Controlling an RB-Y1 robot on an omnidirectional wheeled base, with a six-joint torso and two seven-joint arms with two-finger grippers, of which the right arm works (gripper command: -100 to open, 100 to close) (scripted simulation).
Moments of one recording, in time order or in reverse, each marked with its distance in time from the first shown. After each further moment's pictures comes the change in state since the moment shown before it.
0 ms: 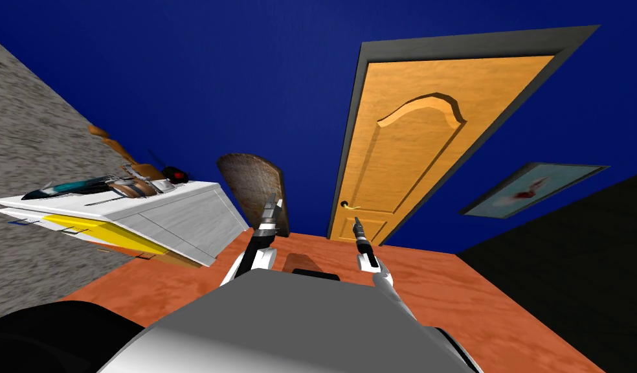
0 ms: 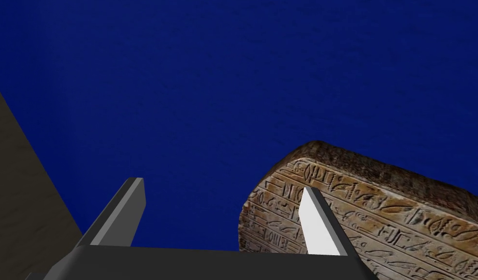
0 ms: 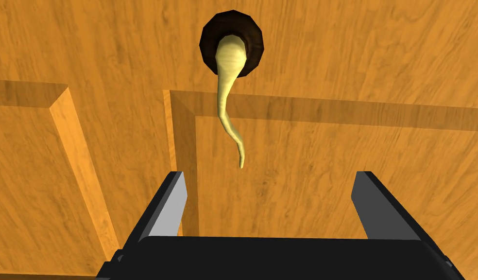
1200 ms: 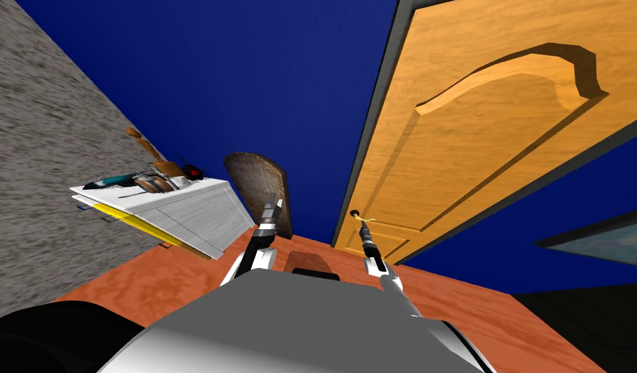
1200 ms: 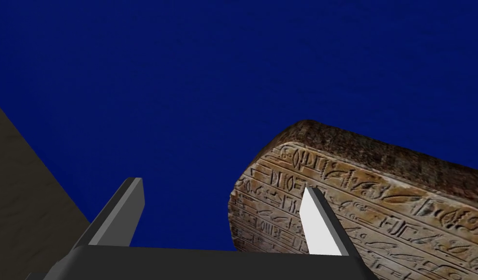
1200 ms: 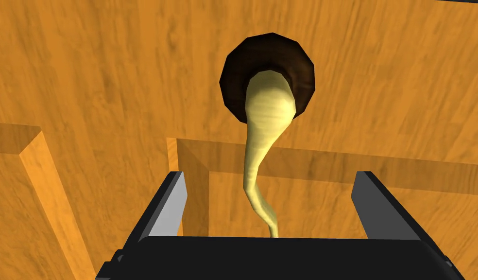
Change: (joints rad) arm -0.041 -0.068 -0.025 0.167 -0.023 -0.051 -0.059
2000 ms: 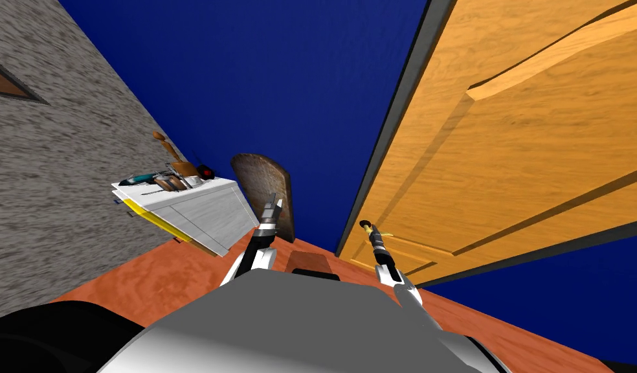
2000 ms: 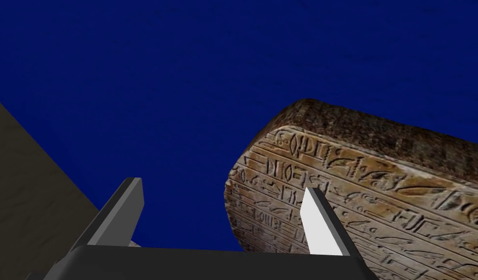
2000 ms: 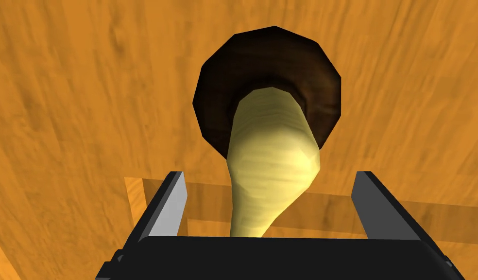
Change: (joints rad) arm 0.042 -0.087 -0.035 0.037 -0.027 -0.041 -0.067
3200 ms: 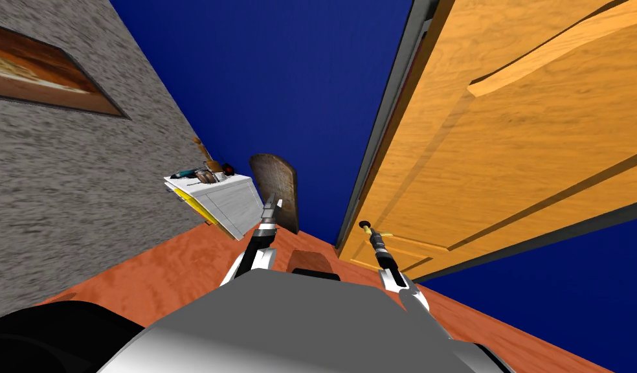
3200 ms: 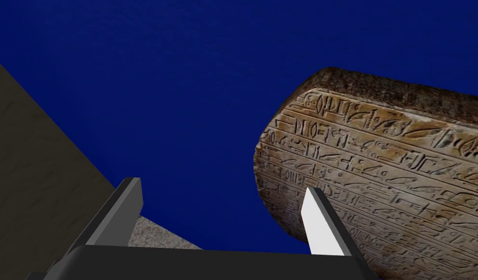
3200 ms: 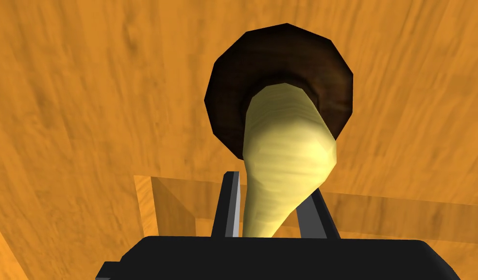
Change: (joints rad) arm 0.033 -0.040 0.060 -0.013 0.020 -0.035 -0.063
